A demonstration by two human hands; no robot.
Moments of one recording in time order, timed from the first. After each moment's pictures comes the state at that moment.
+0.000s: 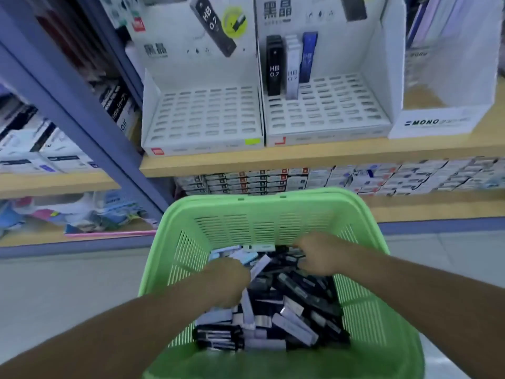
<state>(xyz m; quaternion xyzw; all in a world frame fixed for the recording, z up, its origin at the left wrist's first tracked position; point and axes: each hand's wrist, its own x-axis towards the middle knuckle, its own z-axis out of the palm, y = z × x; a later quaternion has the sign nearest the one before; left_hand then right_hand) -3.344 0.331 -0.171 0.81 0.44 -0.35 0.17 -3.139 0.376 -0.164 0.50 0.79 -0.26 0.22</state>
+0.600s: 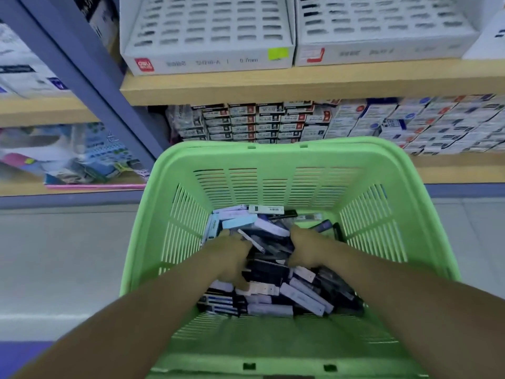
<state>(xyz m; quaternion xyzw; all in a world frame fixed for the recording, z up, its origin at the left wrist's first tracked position) -3.367 0.318 -0.257 0.75 0.50 -0.33 0.28 -3.171 0.345 -0.272 0.55 0.68 -0.43 0.22</state>
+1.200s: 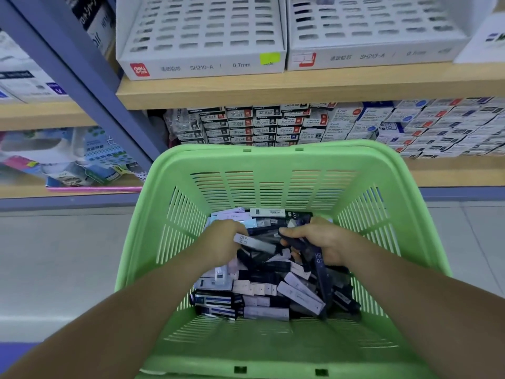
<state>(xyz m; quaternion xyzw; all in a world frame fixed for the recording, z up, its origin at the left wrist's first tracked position) -3.374 0.329 -0.248 0.69 0.63 -0.06 0.34 -3.156 0.353 -0.238 0.61 0.26 -0.74 -0.12</state>
